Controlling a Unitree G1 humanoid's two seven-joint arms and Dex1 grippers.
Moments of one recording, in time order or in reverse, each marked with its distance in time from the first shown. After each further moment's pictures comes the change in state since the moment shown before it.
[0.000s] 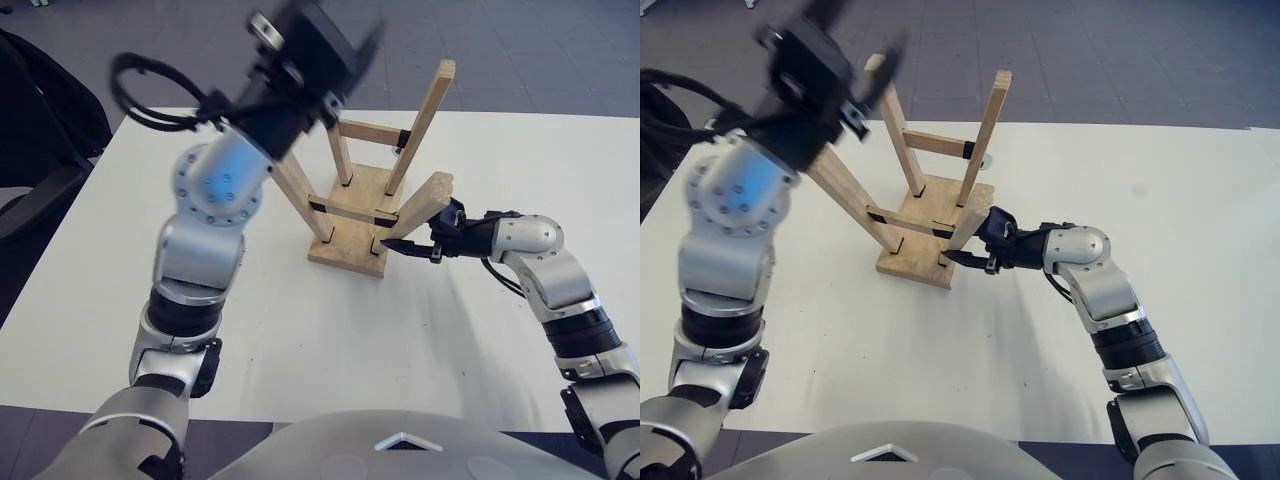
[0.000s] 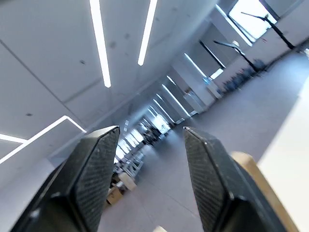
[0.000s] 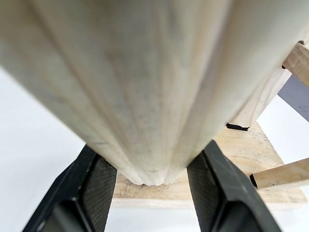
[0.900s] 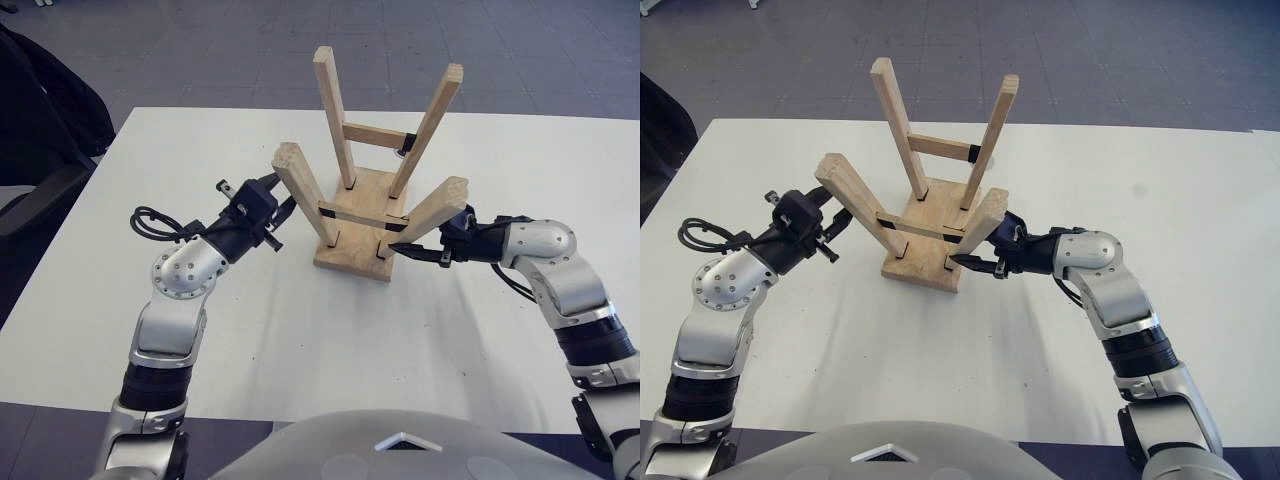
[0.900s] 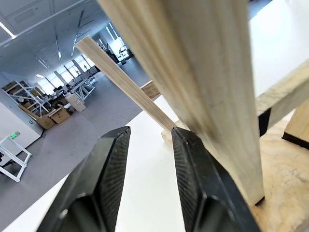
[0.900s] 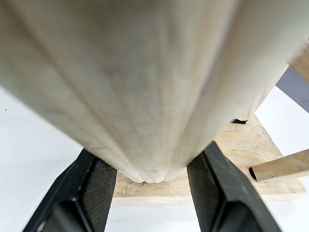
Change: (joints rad) left arm 0.565 0.088 -0.002 0.157 -0.090 -0.131 -0.275; right arm 0.039 -0.060 -0.031 -0.049 0.042 0.027 0.016
